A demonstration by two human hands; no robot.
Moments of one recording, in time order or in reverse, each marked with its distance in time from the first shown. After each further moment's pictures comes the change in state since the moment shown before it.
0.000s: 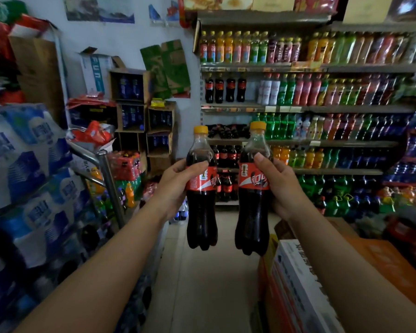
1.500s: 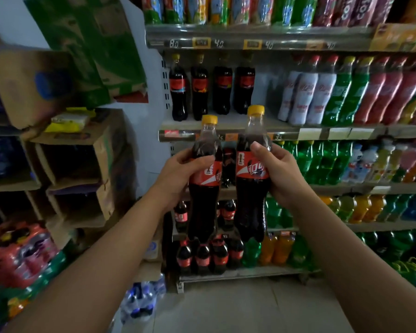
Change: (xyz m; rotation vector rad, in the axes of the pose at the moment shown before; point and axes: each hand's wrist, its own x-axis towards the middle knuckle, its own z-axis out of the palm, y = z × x) left_hand 0.905 -0.139 -0.012 0.046 -0.137 0.007; right_hand 0.862 0.159 -0.170 -0.068 0.040 -0.029
